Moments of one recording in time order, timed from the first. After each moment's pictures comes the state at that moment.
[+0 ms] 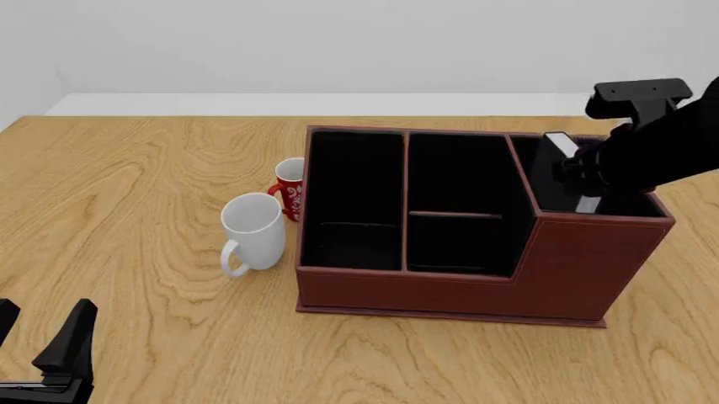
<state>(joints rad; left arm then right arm) 0.00 0.01 0.00 0.00 0.00 0.08 1.32 -1.21 0.90 -0.02</state>
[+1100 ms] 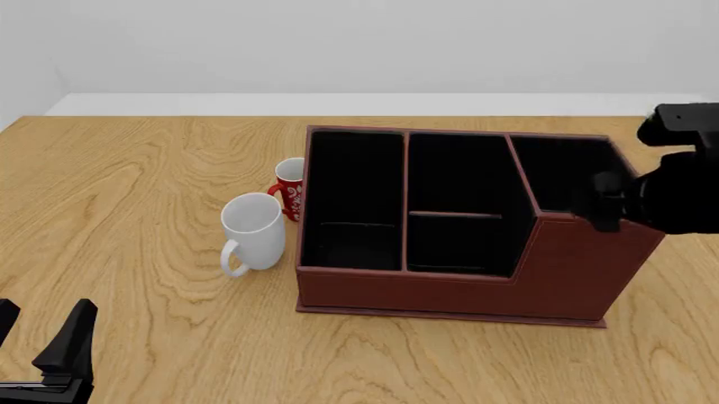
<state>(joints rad) 0.00 0.01 0.00 0.00 0.00 0.09 1.02 -1.00 0.83 0.02</state>
